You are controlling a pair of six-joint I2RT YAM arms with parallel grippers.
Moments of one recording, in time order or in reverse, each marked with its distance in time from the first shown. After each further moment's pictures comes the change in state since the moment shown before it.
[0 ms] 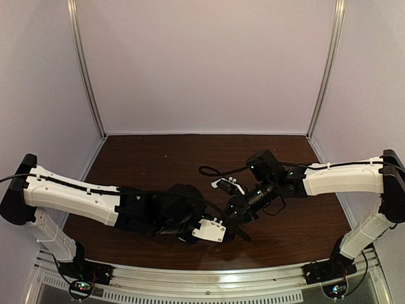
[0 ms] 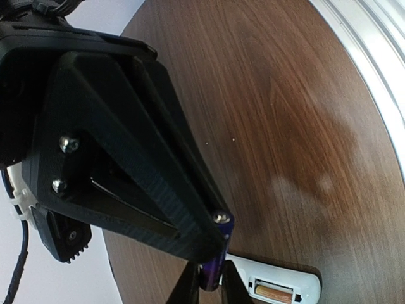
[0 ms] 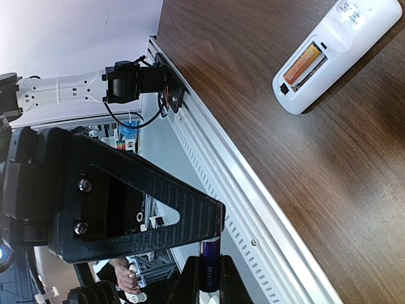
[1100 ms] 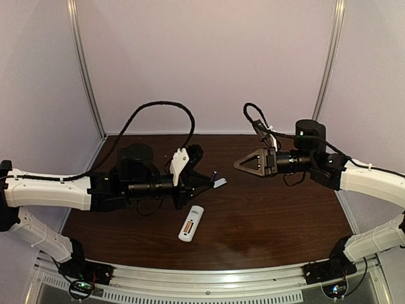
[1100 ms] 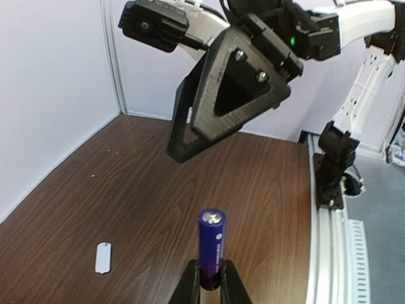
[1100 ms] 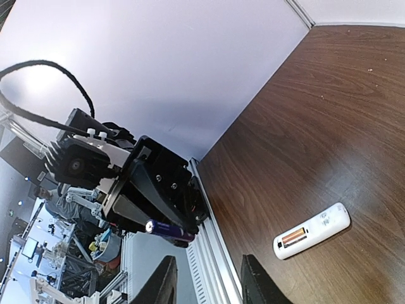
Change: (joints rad) left arm 0.254 -0.230 -0.173 0.463 0.444 -0.795; right arm -0.202 -0.312 -0.053 0.319 0.115 -0.095
